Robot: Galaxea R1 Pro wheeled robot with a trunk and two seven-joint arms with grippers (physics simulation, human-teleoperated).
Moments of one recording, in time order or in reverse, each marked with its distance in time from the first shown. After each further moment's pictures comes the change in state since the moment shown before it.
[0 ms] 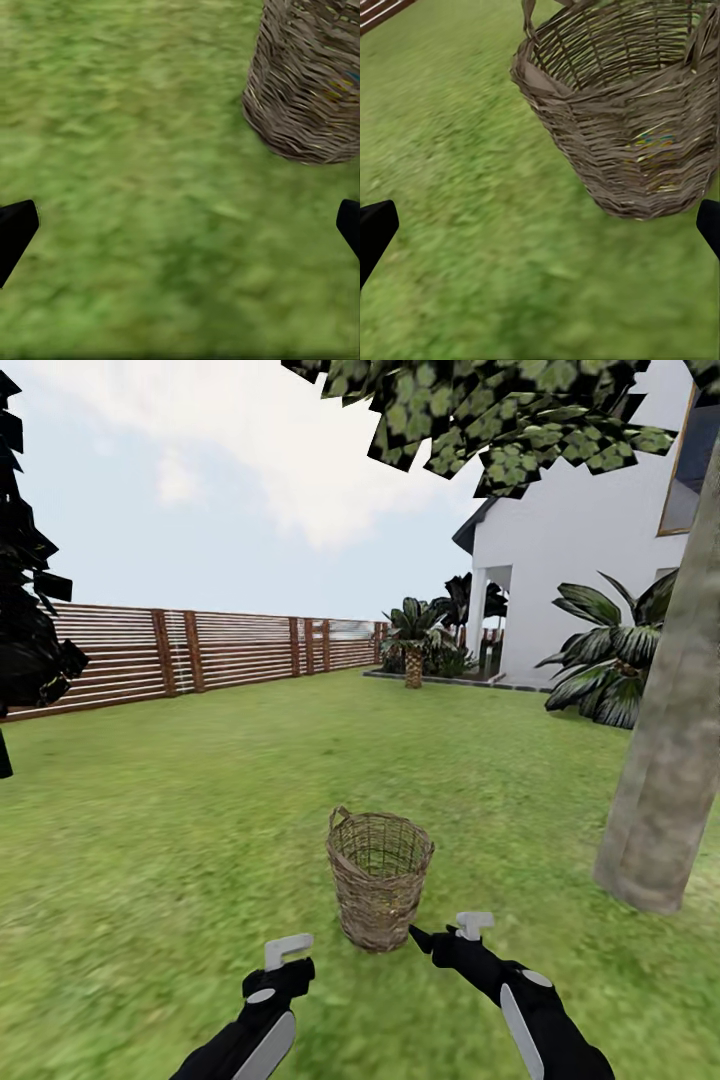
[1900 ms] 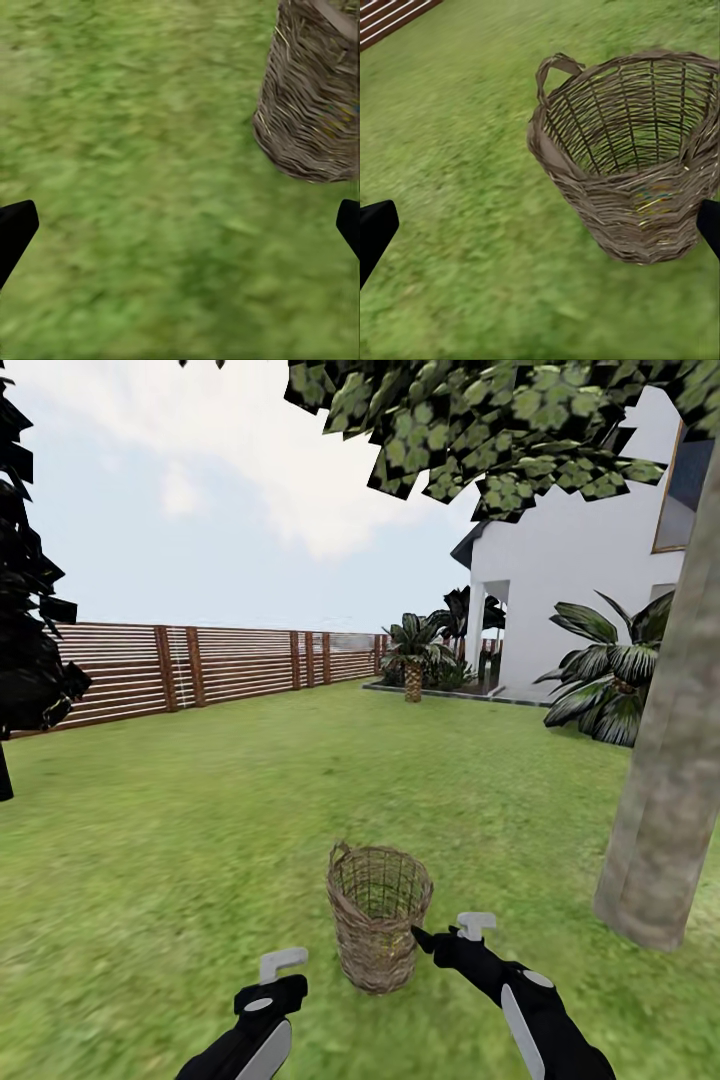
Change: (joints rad) left arm -0.006 -0.004 -0.001 0.083 0.001 0.016 0.006; right arm 0.000 0.000 -0.006 0.003 0.001 0.000 -0.014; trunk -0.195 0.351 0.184
